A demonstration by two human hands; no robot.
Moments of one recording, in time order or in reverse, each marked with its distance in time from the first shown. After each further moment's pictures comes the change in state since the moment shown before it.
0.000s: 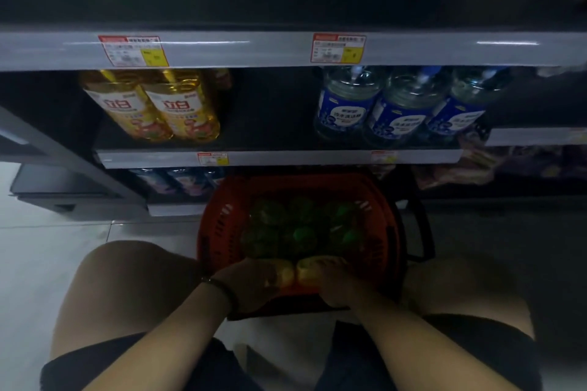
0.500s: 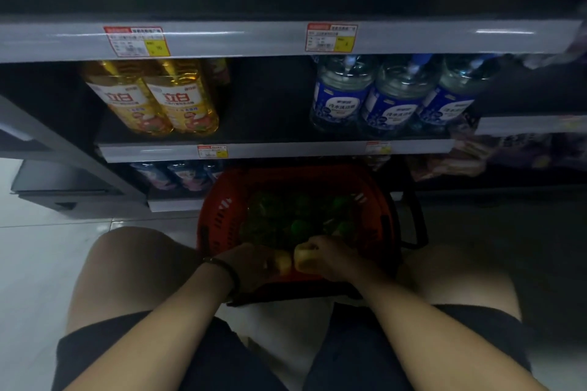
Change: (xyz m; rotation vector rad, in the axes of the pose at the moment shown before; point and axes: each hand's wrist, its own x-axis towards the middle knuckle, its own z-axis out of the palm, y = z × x) left_hand -0.002 0.002 -0.003 0.010 0.005 -0.015; right_hand -0.032 -0.021 -0.037 0.291 0.102 0.023
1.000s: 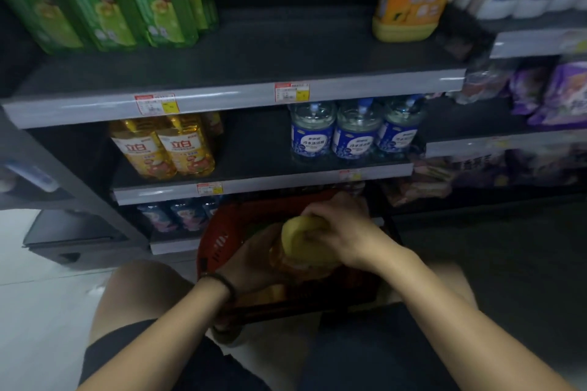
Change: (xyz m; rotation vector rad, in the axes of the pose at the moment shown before) left_hand -0.054 0.053 -0.020 -0.356 0.512 0.304; right_hand -0.170 -0.050 -0.104 -0.195 0.549 -0.391
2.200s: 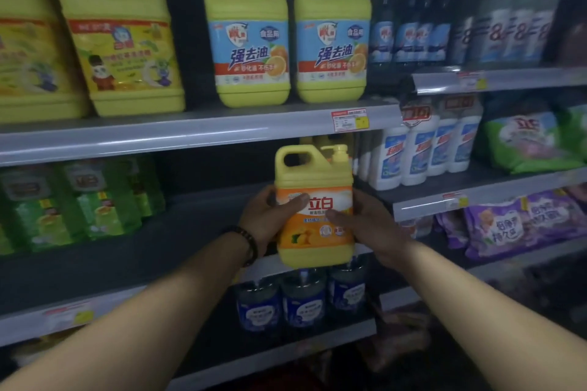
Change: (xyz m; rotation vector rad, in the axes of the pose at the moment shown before) left_hand 0.216 0.288 -0.164 -0.739 0.278 0.223; right_hand 0.067 0.114 -0.270 0.986 0.564 -0.039
